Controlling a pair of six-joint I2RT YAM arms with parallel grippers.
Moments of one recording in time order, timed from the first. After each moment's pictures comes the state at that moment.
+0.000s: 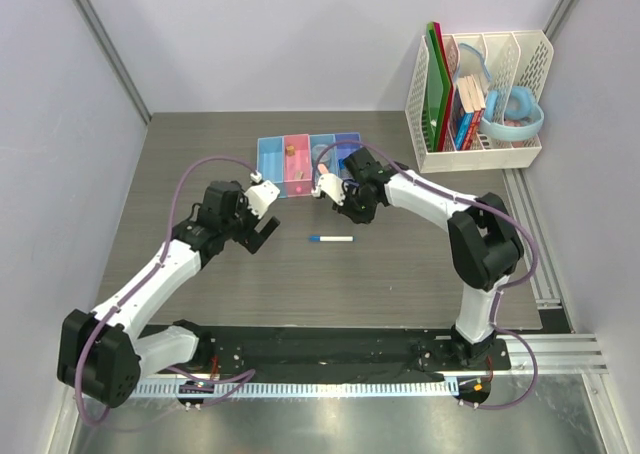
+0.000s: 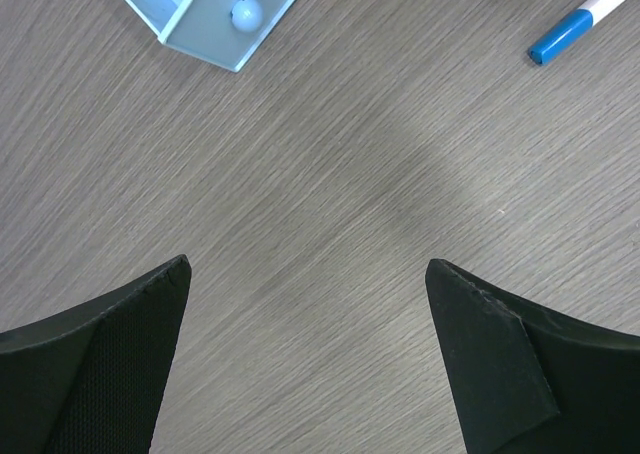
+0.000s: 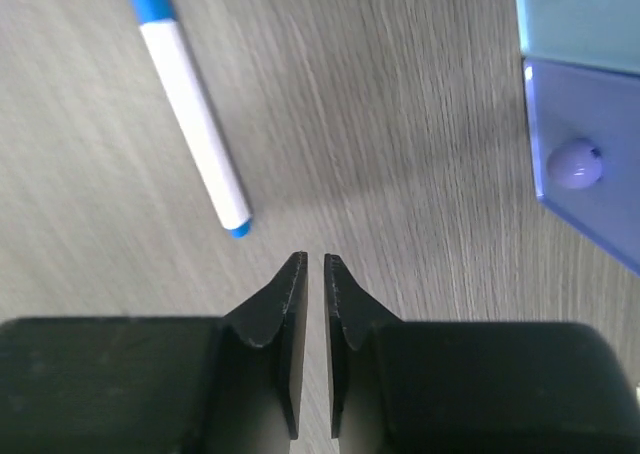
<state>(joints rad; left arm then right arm) -0.40 1.13 0.78 -0.38 0.04 0.42 0.60 1.84 1.36 -0.65 -0.18 -0.70</state>
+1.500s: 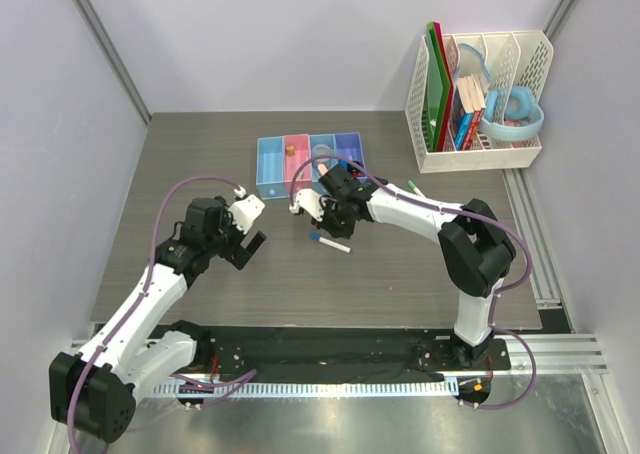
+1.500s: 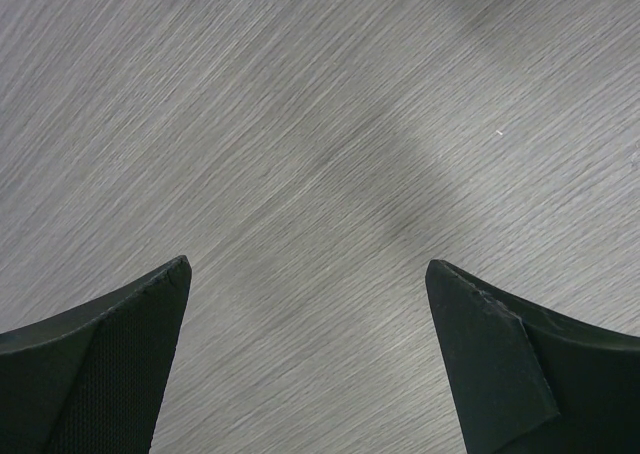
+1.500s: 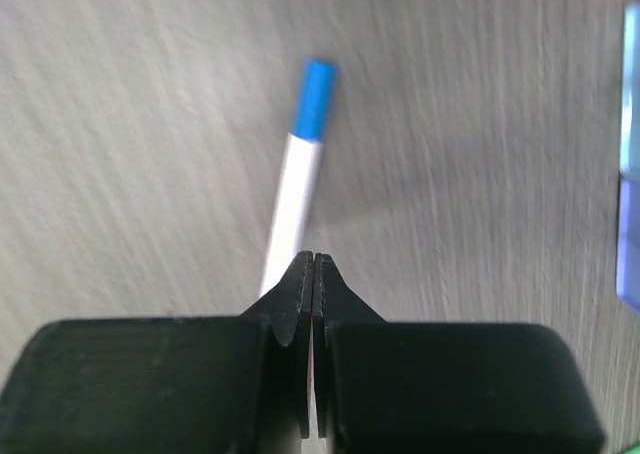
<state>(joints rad) -0.33 0.93 0.67 -0.49 0.07 0.43 0.74 1.86 1.34 -0.58 -0.20 -0.59</state>
